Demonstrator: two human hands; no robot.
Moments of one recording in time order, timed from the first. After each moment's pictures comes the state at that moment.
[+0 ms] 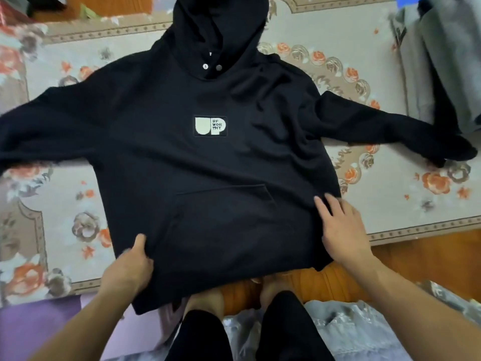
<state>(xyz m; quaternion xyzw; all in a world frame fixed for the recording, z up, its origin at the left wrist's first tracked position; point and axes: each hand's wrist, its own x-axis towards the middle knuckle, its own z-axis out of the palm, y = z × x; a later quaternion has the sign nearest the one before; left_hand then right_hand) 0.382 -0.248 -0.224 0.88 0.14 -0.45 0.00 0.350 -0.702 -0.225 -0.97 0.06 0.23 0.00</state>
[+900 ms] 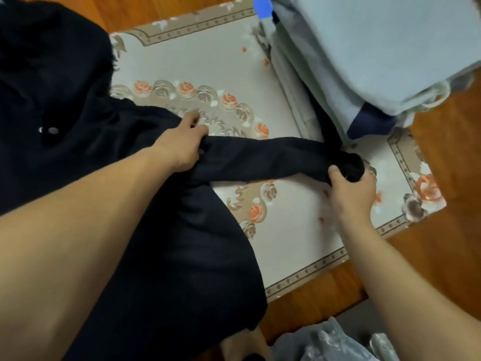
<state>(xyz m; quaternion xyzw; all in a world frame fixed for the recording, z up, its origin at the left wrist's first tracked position) 0.680 -0.679 -0.268 0.89 -0.33 -0.30 0.05 0.440 -0.912 -0.208 -0.67 0.60 -0.14 0.42</state>
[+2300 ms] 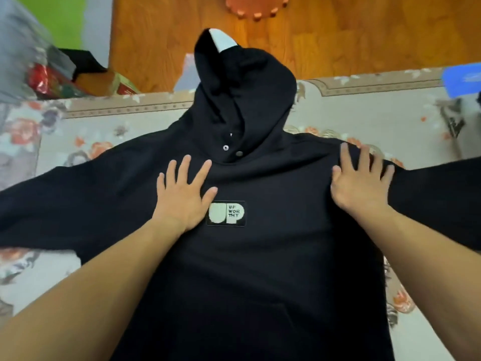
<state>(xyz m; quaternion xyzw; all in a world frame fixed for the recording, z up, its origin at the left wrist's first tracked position) 0.695 -0.375 -0.287 0.98 -0.04 -0.20 0.00 0.682 -0.735 -0.279 -0.96 0.19 0.21 0.01</state>
